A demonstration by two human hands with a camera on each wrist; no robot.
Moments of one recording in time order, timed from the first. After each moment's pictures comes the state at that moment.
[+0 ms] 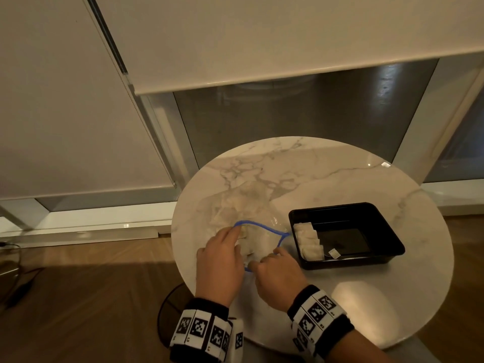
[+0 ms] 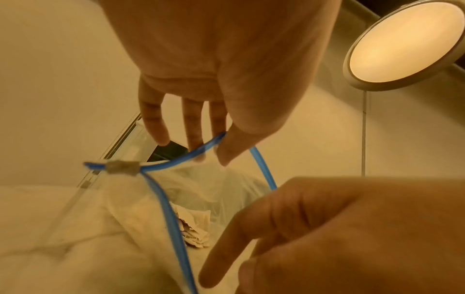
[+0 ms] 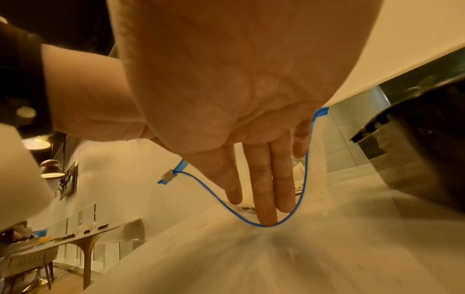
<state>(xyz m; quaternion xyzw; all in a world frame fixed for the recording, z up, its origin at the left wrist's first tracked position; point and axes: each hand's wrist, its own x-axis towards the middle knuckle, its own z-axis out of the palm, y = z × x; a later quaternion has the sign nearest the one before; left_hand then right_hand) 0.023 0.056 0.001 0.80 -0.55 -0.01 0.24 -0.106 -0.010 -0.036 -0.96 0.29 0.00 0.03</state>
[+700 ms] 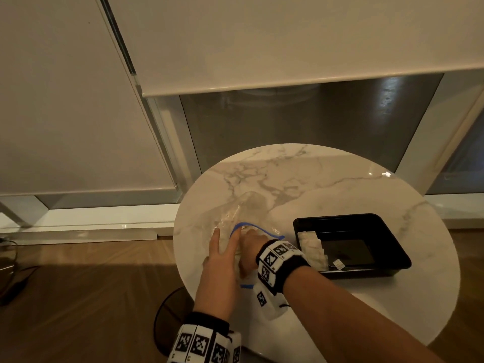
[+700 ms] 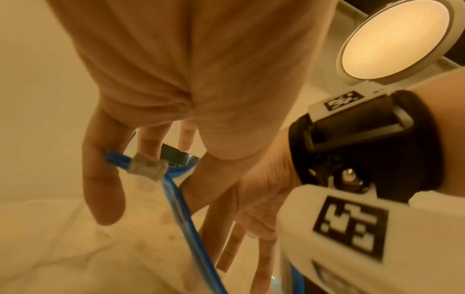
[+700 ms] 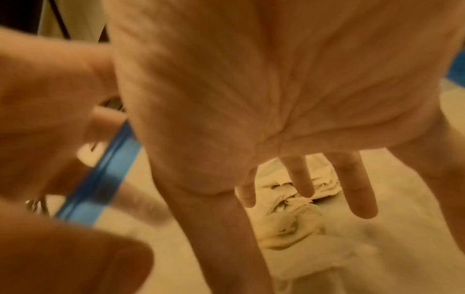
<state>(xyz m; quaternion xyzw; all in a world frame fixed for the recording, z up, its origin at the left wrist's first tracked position) 0.033 0.067 -0.013 0.80 -0.51 -0.16 0.26 -0.024 -0.059 0.008 -0.89 0.35 0.19 0.20</state>
